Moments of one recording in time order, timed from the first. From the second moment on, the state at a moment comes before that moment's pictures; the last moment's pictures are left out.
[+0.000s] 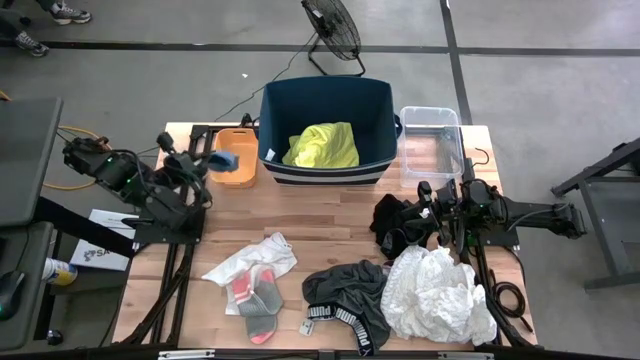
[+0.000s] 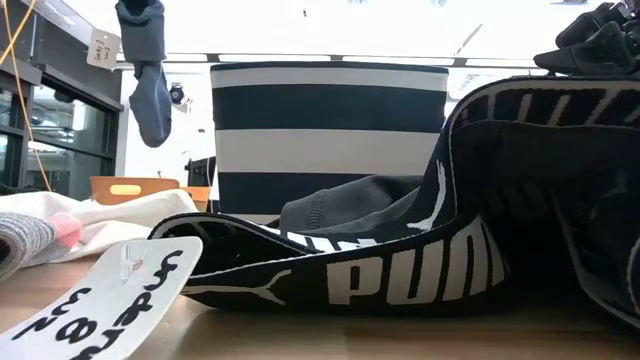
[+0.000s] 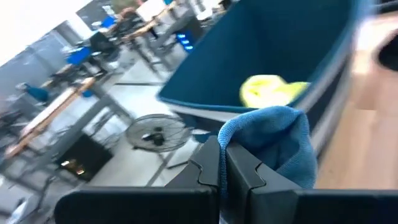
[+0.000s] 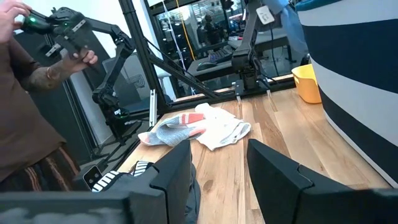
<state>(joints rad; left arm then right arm) -0.51 0.70 1.12 -1.30 -1.24 -0.37 -0.10 0.07 0.02 0.08 -0.29 0.28</state>
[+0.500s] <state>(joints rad) -0.12 0.73 1.12 -1.27 -1.13 -0.37 -0.10 0.07 0.02 0.08 -0.29 0.28</state>
